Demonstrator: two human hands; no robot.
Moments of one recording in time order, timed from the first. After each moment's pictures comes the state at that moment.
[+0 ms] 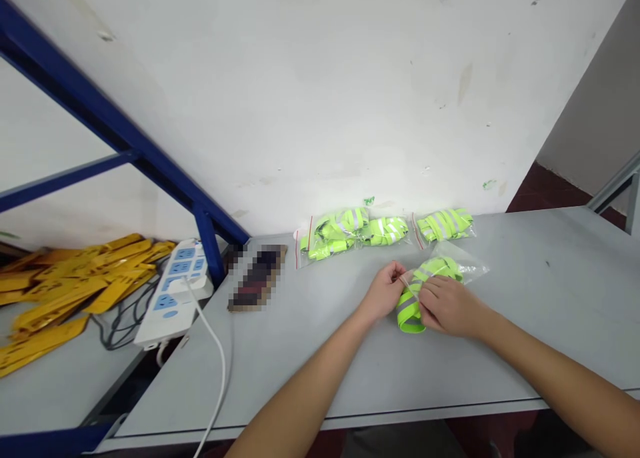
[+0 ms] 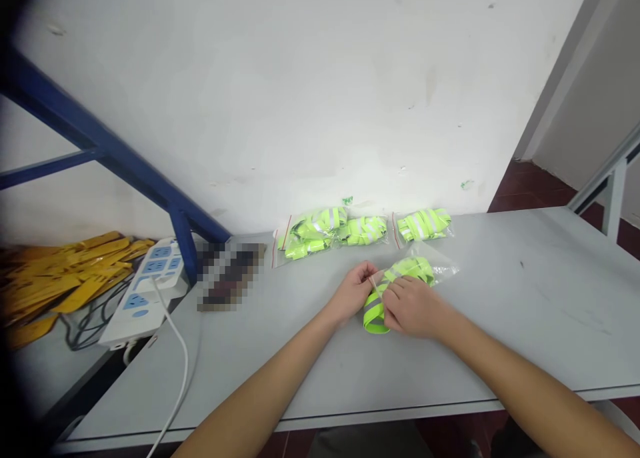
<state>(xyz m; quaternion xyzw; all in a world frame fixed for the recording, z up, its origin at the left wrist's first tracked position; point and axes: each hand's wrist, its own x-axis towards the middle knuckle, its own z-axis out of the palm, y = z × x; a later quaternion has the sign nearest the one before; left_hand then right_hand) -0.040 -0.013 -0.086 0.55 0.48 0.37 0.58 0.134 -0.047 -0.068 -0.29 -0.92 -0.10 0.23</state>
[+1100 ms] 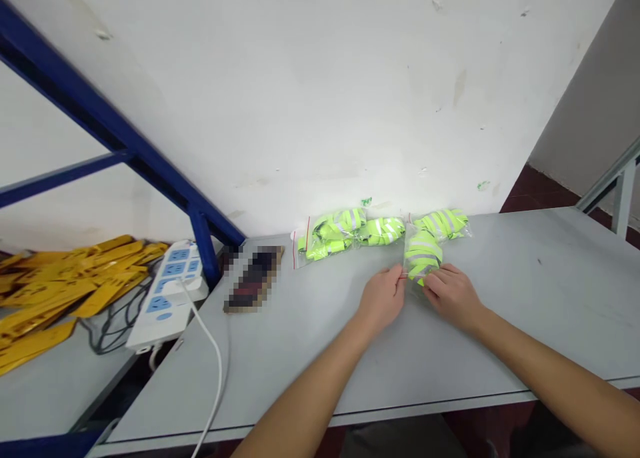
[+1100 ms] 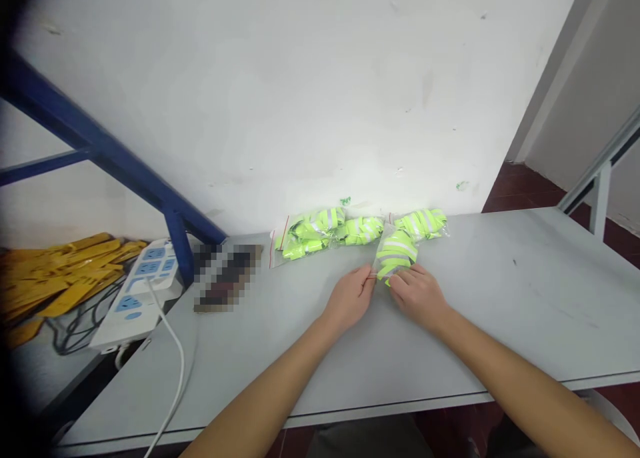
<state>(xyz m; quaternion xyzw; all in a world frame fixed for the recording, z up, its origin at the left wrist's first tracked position) -0.042 -0.032 -0.063 0.79 0.53 0.22 0.23 0.138 -0.037 -0.080 -0.37 -0.84 -0.17 0.36</state>
